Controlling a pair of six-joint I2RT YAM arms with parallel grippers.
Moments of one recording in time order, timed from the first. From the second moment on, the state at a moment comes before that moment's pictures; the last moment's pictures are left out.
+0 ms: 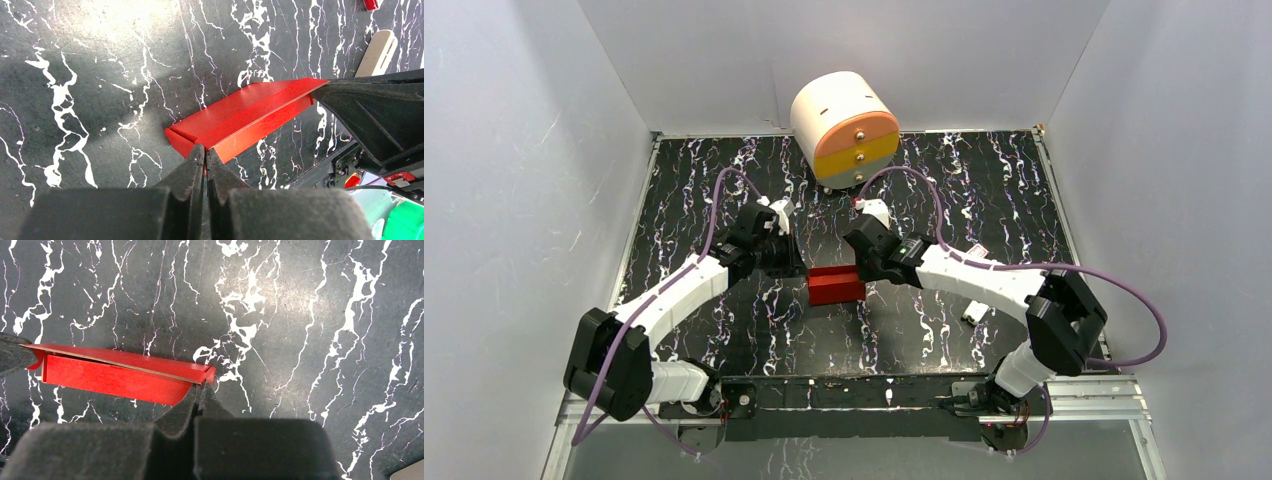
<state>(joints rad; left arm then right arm) -0.48 1.29 0.83 -0.40 0.29 -0.49 0.96 1.54 1.11 -0.52 0.31 0.62</state>
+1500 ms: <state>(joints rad) -0.65 1.18 0.73 -0.36 0.05 -0.78 1.15 1.55 1.05 -0.53 0.73 0.79</state>
